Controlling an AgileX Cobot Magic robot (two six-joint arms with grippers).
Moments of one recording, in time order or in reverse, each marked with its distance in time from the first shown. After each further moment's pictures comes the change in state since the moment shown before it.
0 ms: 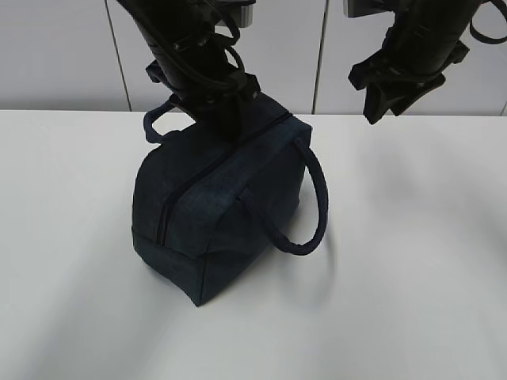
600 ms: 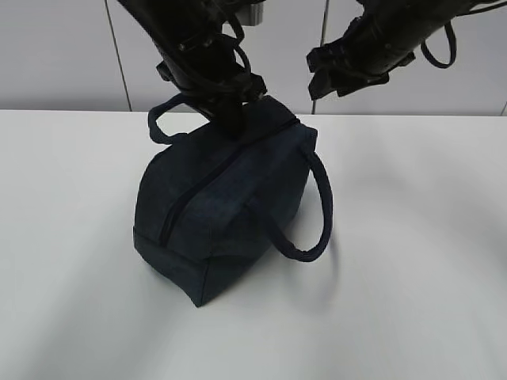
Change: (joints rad) left arm -0.013 0.000 0.000 -0.031 -0.016 0.065; right arm 0.000 0.029 0.090 0.294 -0.431 -0.119
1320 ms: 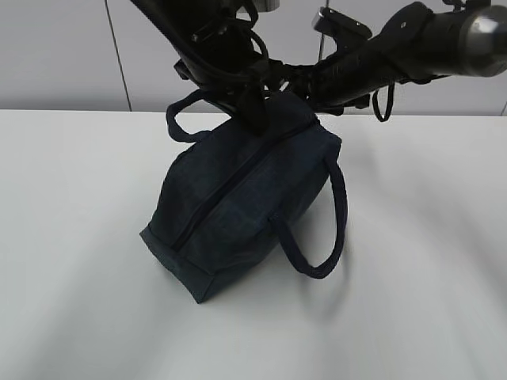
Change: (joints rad) left arm -0.019 -0.023 0.003 -0.108 -0.024 0.012; right arm 0.004 0.210 0.000 0.366 -0.343 -0.005
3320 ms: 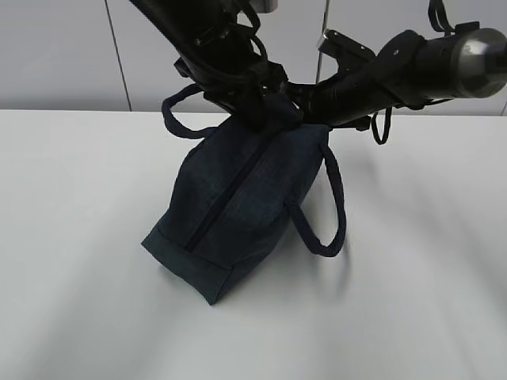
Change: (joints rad) left arm 0.000 0.012 0.000 0.035 -0.052 -0.006; right arm 0.012 -0.001 0.102 0.008 -0.118 0.064
